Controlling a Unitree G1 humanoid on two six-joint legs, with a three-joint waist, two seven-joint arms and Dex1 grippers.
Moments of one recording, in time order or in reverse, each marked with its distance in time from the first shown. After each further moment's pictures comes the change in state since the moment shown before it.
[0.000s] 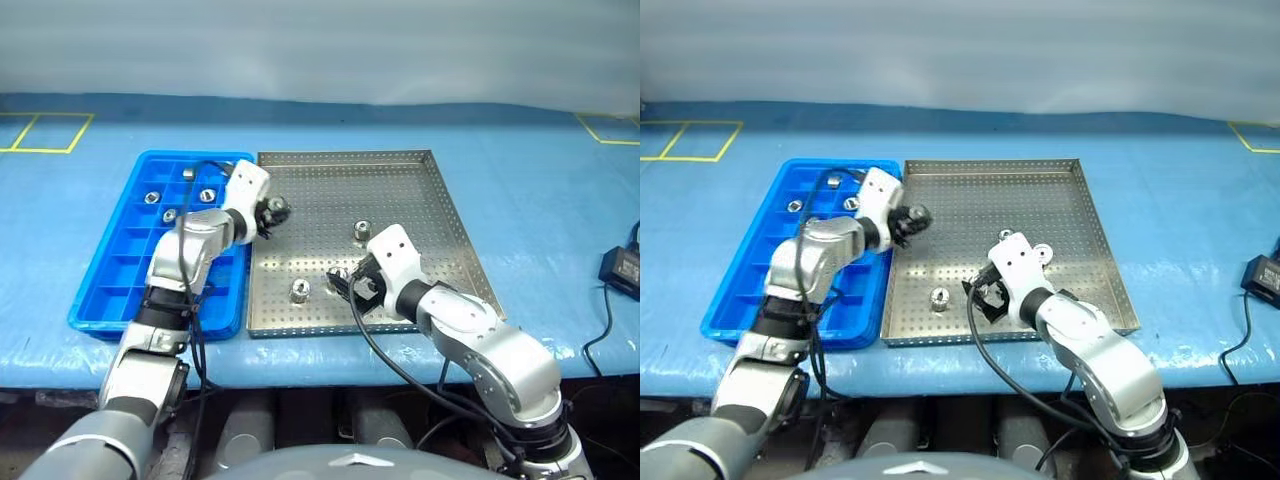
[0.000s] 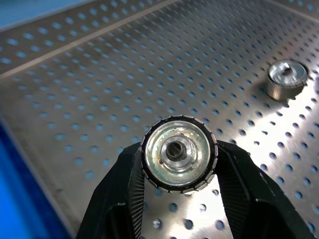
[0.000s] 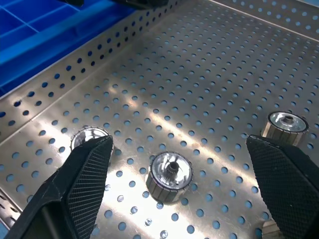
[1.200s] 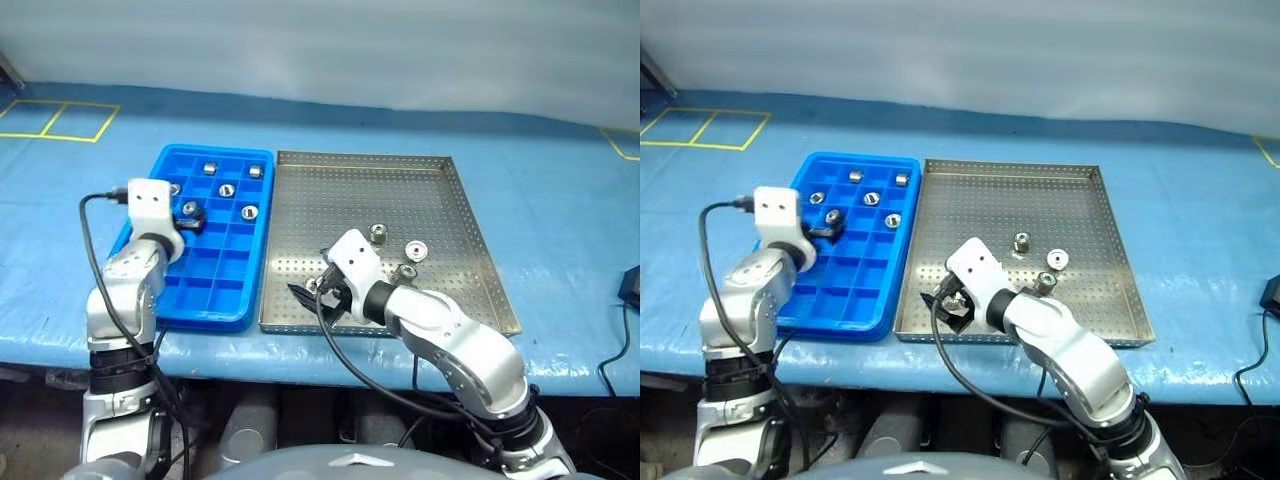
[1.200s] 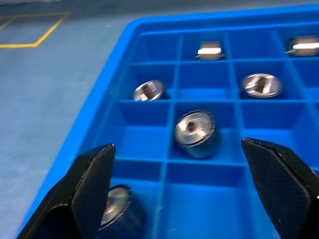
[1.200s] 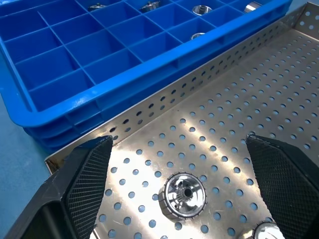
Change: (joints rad) left arm 0.120 0.035 0.124 -0.210 -0.054 0.053 0.113; right arm -0.027 0.021 0.092 0.032 -0.004 -0.037 0.055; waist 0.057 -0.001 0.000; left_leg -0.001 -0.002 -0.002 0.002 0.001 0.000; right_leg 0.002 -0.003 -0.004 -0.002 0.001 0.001
